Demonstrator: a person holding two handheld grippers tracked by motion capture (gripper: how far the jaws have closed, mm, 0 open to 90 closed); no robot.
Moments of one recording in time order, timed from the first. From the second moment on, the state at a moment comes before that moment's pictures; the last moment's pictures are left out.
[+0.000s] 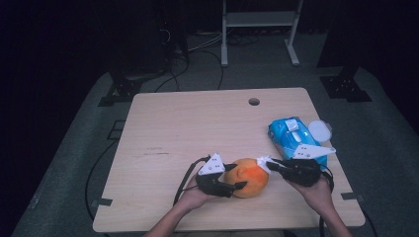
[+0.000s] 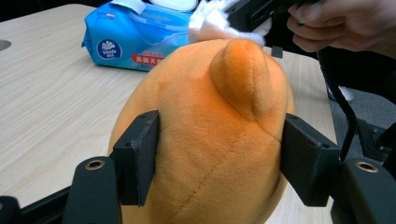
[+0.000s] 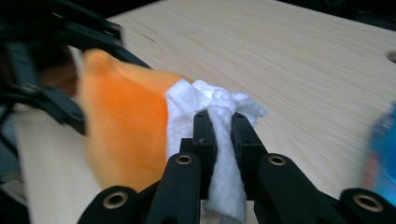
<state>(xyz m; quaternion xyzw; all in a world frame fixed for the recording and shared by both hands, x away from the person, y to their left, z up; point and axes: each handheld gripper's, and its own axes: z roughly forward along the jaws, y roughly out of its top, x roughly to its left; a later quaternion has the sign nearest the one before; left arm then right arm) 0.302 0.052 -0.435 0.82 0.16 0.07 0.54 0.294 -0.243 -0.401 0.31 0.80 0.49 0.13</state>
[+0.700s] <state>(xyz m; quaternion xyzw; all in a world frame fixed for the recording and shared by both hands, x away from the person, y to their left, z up) 0.301 0.047 -0.432 0.82 0.19 0.08 0.54 0.278 -0.202 -0.385 0.25 0.81 0.51 0.13</state>
